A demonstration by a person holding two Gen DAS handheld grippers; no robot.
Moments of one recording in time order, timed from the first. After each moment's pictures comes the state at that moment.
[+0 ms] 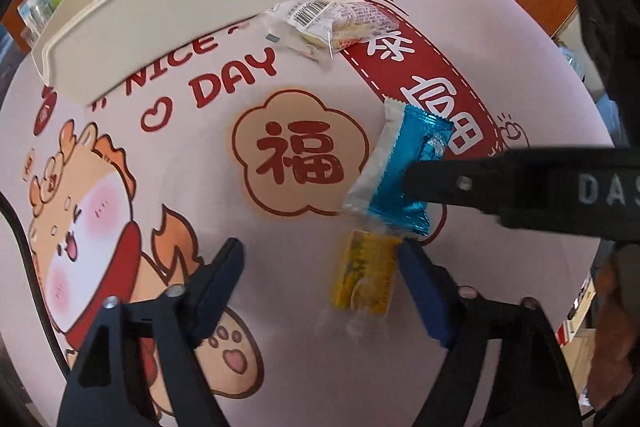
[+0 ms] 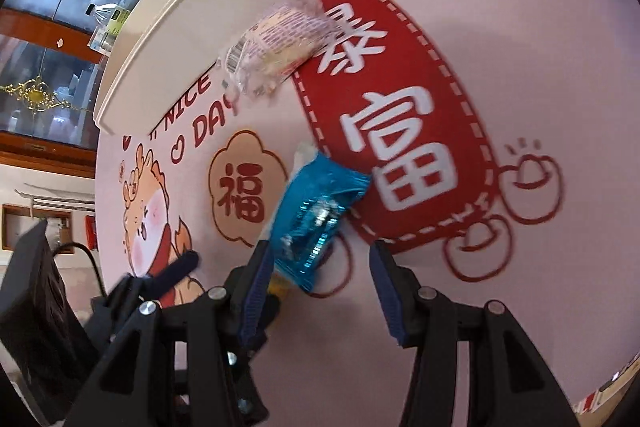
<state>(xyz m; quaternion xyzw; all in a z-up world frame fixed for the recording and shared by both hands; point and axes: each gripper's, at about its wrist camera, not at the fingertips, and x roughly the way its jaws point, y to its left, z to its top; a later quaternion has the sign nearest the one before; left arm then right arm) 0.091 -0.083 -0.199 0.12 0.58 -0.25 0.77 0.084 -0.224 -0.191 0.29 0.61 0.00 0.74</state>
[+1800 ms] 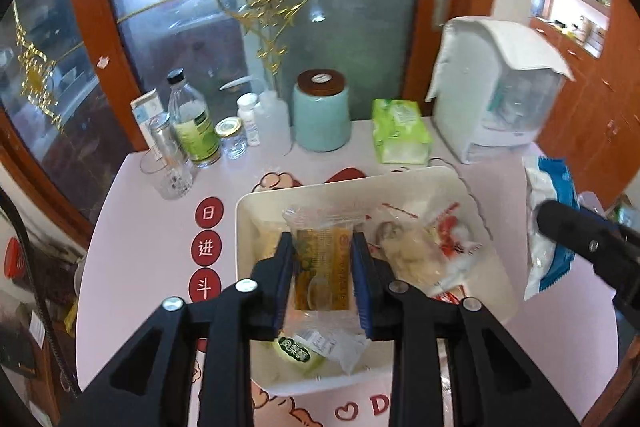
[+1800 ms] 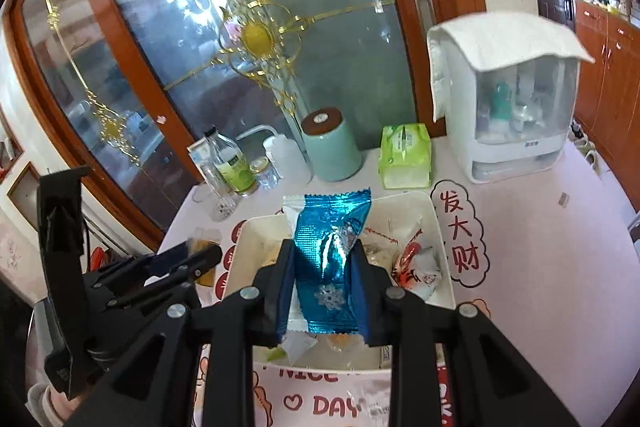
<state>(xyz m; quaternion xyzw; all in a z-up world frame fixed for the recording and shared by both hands) 0.350 -0.019 0.016 0.04 0.44 -0.08 0.89 0.291 -0.197 0.036 0.14 0.39 0.07 0.91</state>
